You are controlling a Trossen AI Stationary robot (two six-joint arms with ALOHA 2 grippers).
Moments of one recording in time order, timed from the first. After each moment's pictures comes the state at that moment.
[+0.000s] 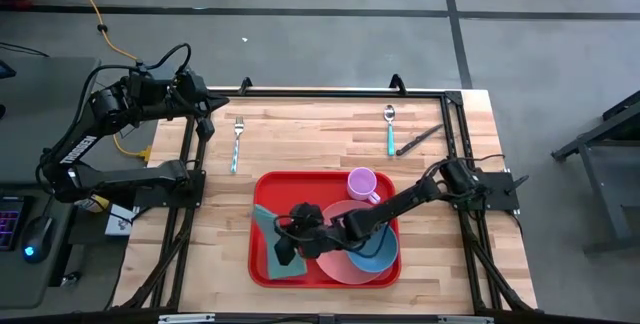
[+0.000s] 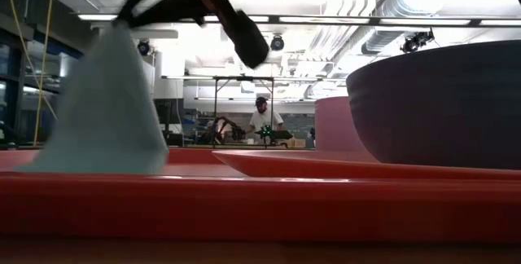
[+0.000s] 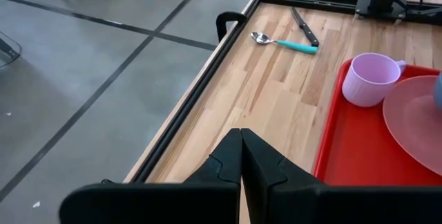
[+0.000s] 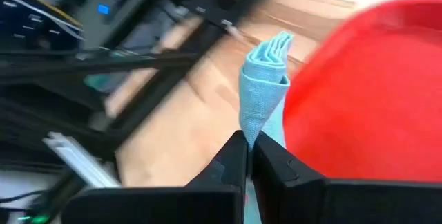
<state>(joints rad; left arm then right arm) 0.55 0.80 1.31 -1.02 -0.02 0.18 0.40 2.17 1.65 0.00 0.52 1.04</state>
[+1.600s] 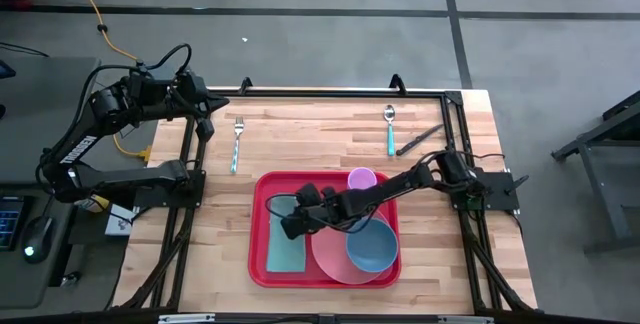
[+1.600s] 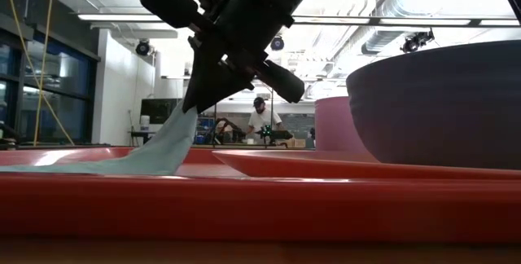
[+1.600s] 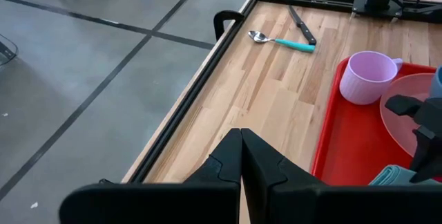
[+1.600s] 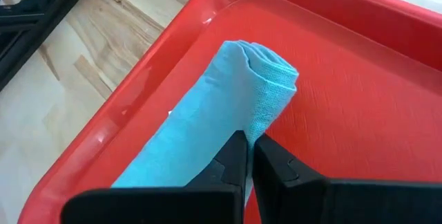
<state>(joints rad) 0.55 0.80 1.31 -1.03 -0.01 0.18 0.27 2.17 1.65 -0.38 0.42 1.09</state>
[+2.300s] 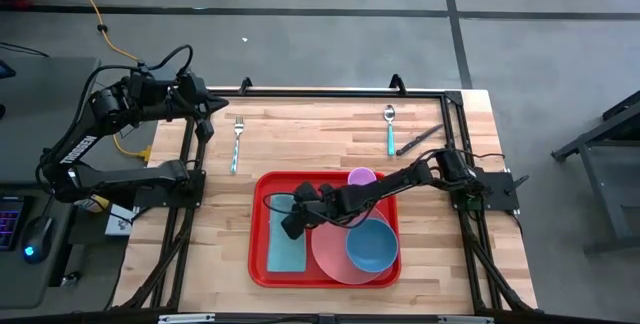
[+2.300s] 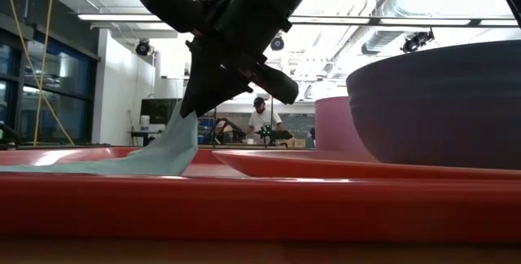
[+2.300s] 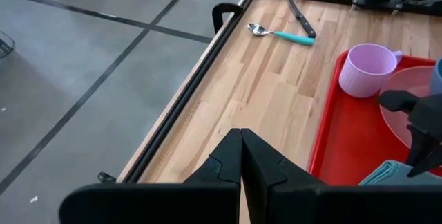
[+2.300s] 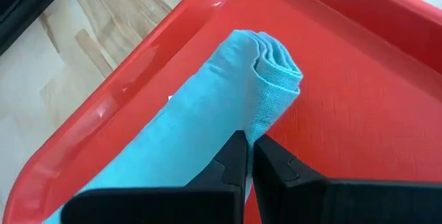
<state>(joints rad) 0.55 0.80 1.31 -1.05 -0.01 0.18 0.24 2.17 1.65 -0.38 0.33 0.98</state>
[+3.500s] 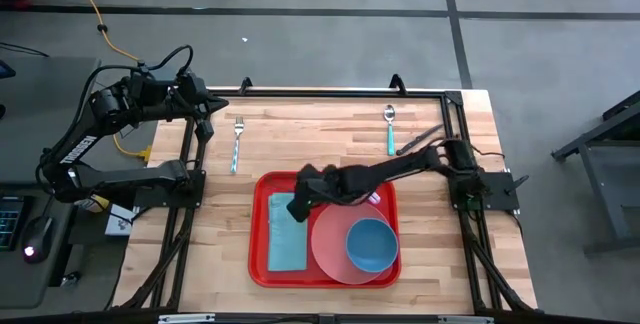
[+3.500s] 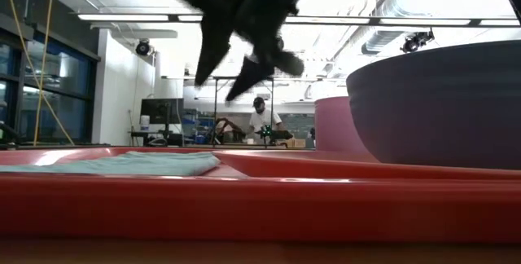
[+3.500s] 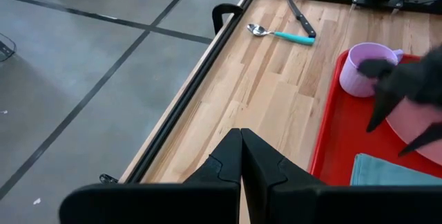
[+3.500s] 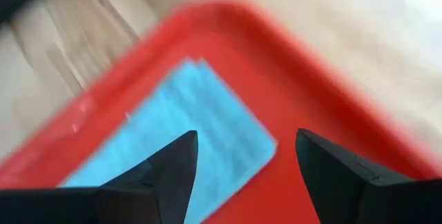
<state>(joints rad) 0.55 0.80 1.31 -1.05 -0.01 0.19 0.15 2.06 1.65 -0.53 0.30 0.84</state>
